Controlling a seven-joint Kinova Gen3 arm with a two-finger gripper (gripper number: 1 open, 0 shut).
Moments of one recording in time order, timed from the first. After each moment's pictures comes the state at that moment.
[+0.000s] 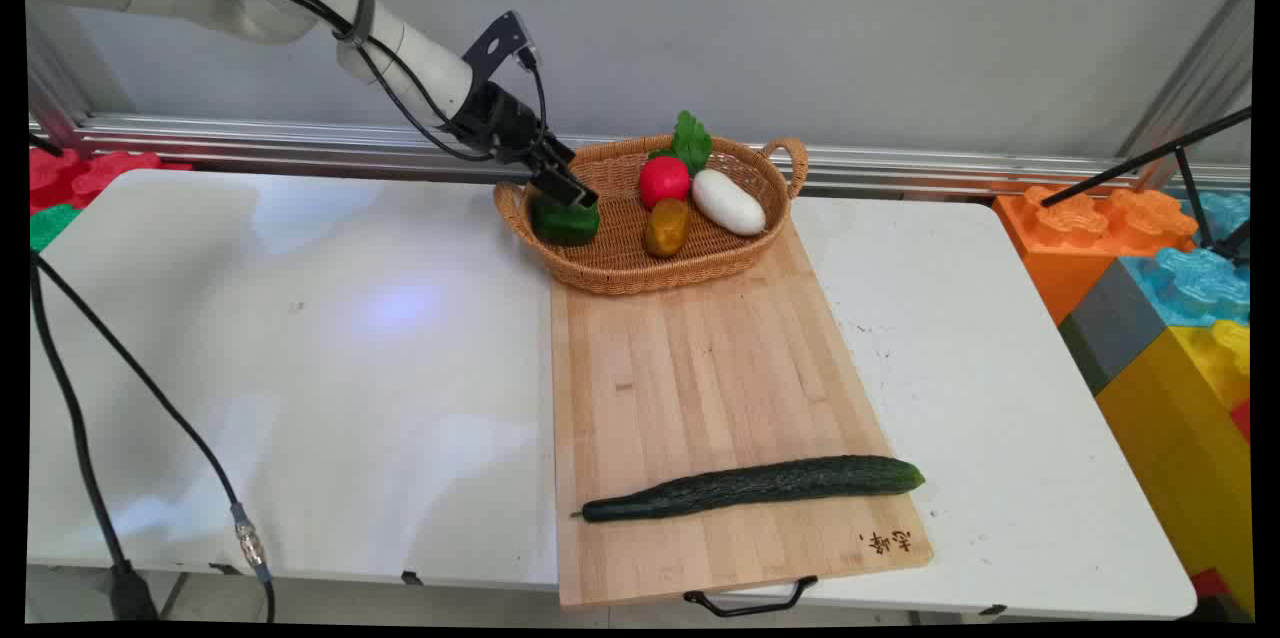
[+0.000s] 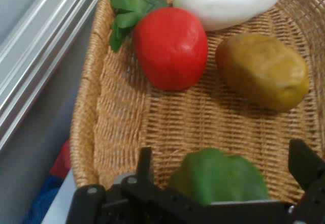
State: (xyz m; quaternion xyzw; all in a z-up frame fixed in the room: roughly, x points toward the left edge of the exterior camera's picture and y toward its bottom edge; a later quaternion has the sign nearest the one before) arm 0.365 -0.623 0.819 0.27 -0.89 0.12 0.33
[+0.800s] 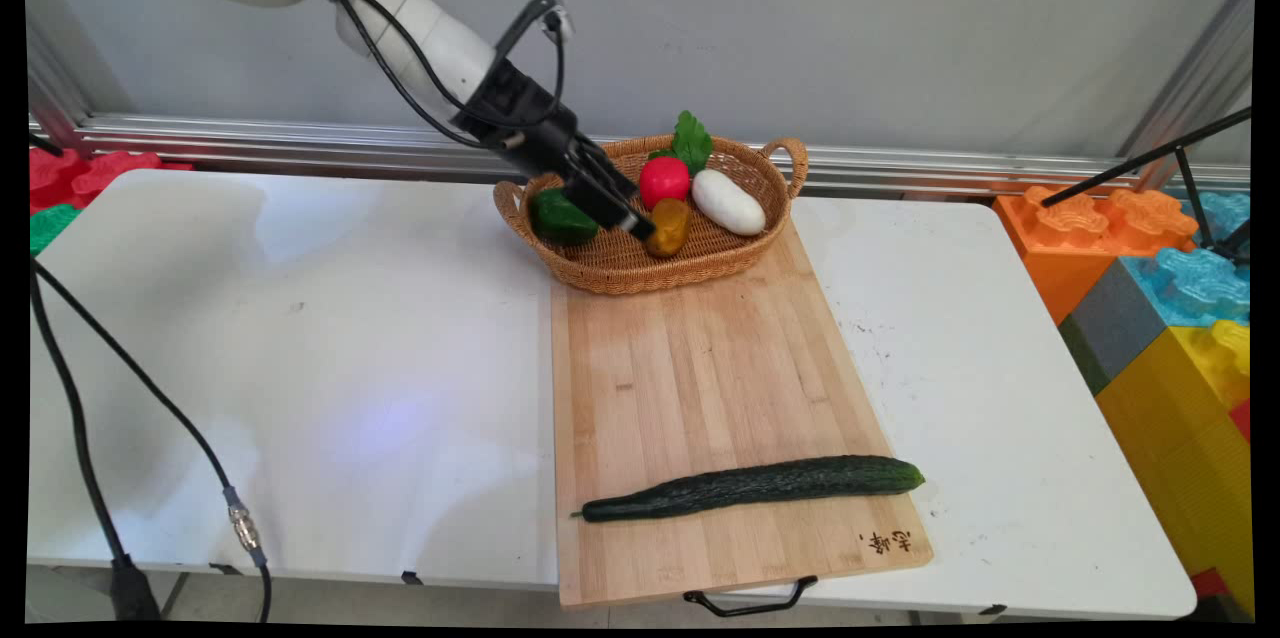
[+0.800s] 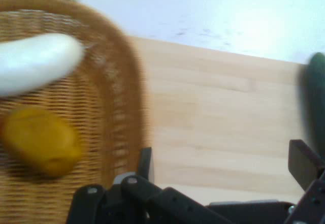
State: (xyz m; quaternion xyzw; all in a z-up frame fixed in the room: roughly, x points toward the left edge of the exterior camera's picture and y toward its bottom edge) arm 0.298 -0.559 0.879 0.24 -0.89 -0.02 0.39
